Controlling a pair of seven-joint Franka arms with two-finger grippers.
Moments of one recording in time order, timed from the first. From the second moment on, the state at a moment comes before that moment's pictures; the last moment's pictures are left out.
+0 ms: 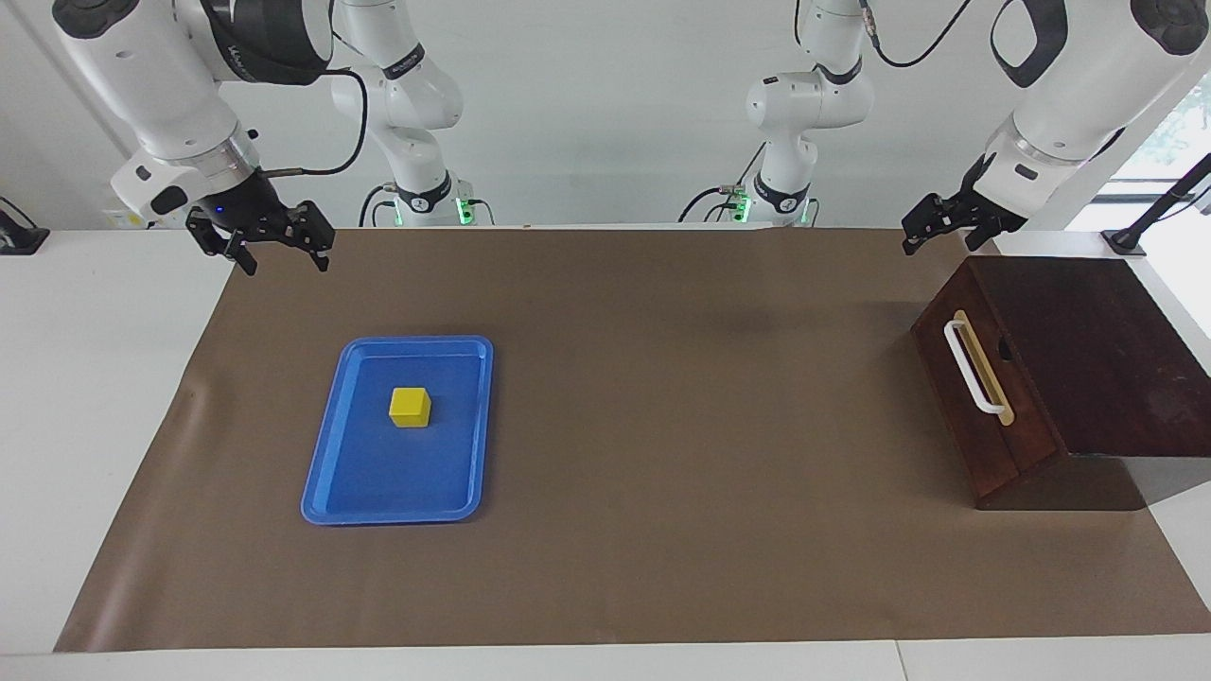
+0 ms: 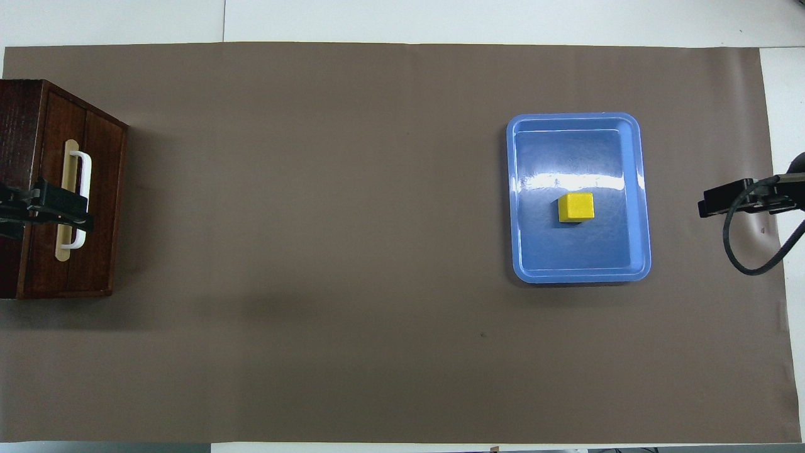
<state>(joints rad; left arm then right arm) 0.01 -0.01 -0.03 -1.60 -0.02 1.44 -0.04 -0.17 -0.05 0.11 -1.71 0.02 1.61 -0.09</state>
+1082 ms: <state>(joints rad) 0.01 -0.02 -0.05 -1.68 0.02 1.57 -0.03 -0.19 0.04 0.11 -1.71 0.10 1.77 0.81</state>
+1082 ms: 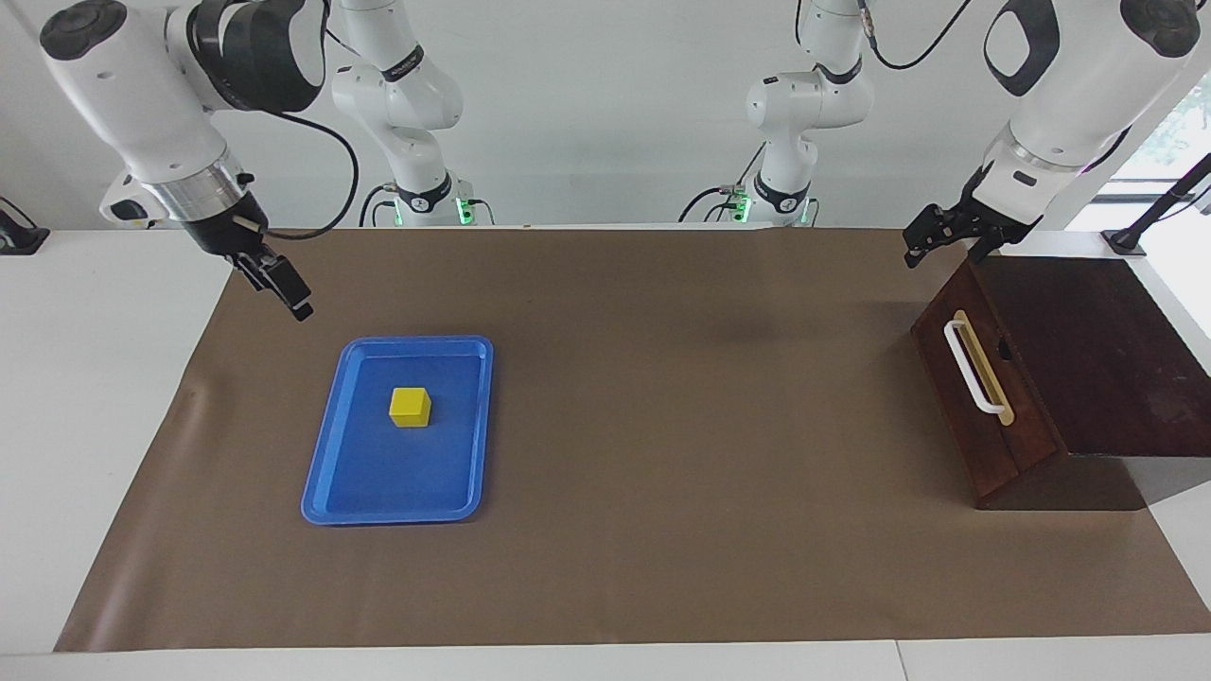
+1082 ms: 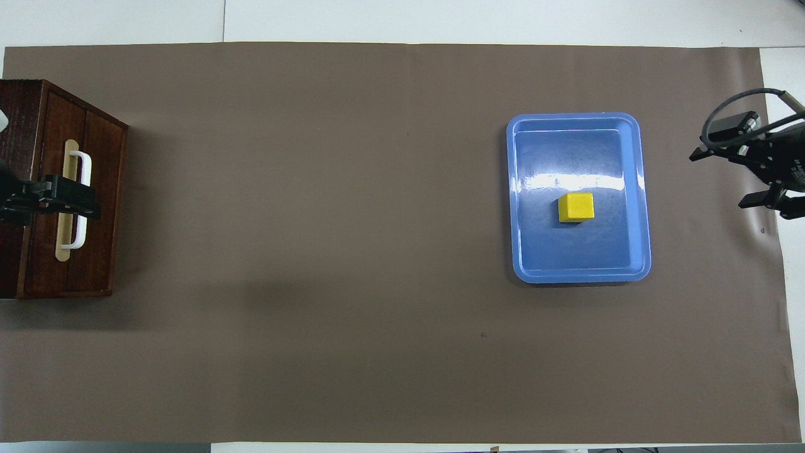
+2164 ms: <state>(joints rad) -0.03 0.04 -0.07 -1.89 0.33 1.91 -0.05 -0.29 0.38 0.10 -1.77 0.63 1.92 1.10</state>
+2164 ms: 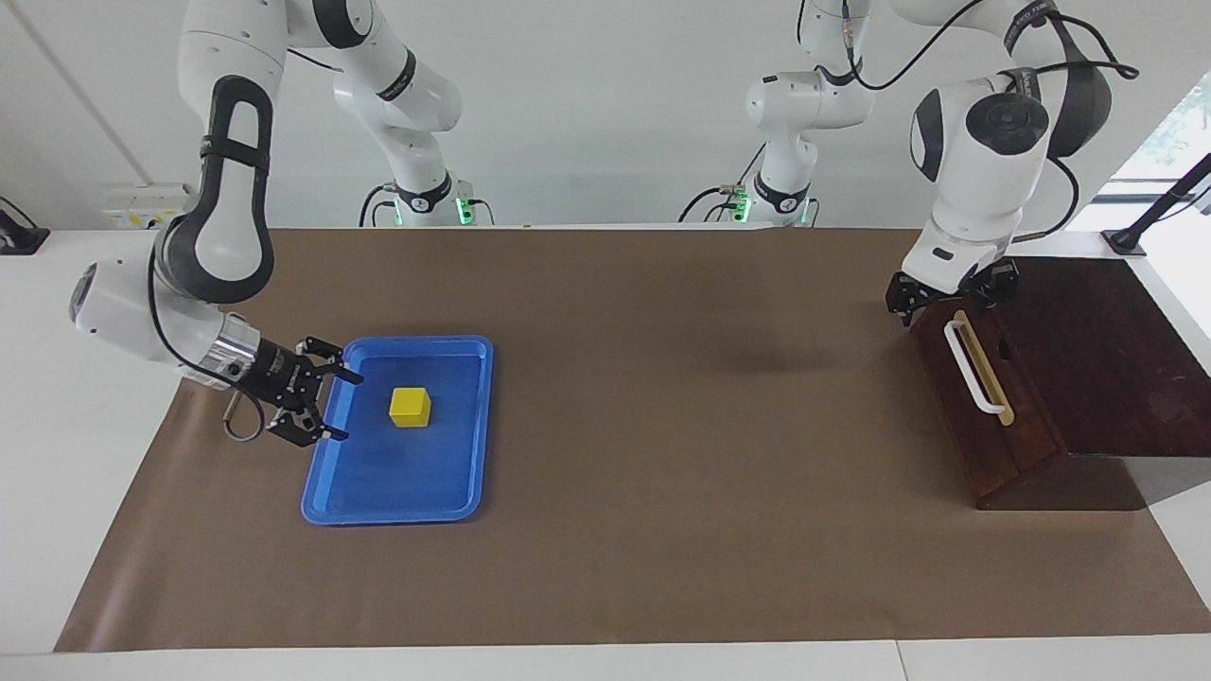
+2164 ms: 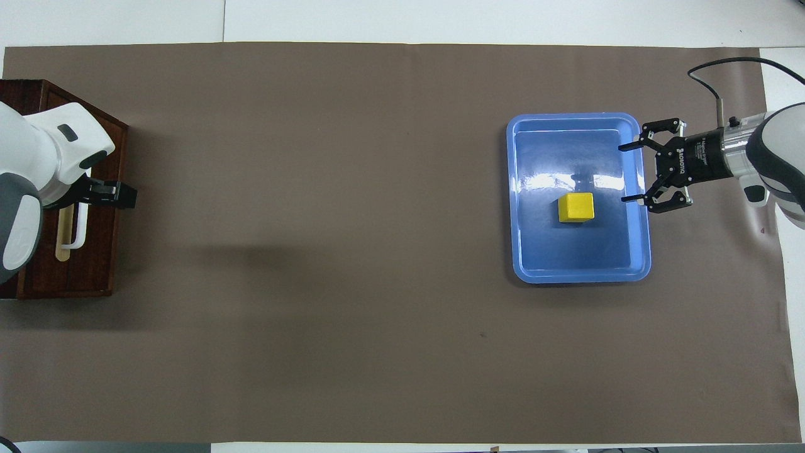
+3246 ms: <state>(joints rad) -0.03 0.11 -0.07 -2.01 0.55 2.13 -0.15 -0.27 0.40 0.11 -1.95 0.73 2.01 0.94</state>
